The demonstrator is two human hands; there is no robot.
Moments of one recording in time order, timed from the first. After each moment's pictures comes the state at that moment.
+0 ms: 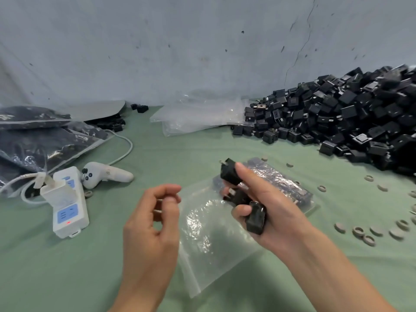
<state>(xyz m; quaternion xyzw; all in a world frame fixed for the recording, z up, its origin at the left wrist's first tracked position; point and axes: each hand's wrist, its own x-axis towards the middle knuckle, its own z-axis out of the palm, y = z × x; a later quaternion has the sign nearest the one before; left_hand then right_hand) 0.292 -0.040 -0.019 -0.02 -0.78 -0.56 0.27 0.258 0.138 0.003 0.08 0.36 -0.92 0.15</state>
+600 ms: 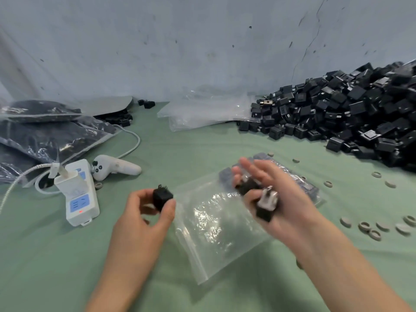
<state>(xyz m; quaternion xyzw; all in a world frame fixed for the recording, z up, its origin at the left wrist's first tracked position) 0.290 -0.086 -0.035 0.05 -0.85 -0.48 0.21 0.258 0.139 0.012 0.12 0.29 -0.93 0.17</state>
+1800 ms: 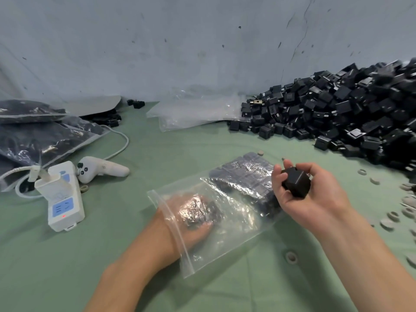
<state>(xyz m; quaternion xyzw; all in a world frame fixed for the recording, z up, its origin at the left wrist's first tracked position) 0.251 -0.052 -0.050 -0.21 -0.92 -0.32 0.05 0.248 0.205 -0.001 0.24 0.16 -0.96 0.01</state>
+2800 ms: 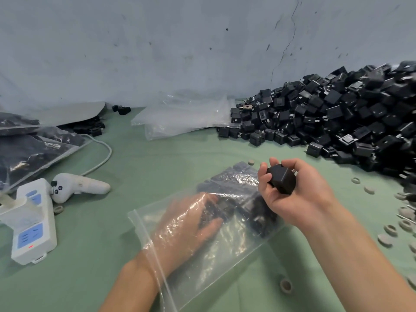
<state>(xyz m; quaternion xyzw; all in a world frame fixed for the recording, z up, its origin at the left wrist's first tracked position) 0.210 -0.010 -0.056 -0.27 -0.90 -0.34 0.08 0.215 0.208 0.013 0.26 0.19 -0.95 0.03</state>
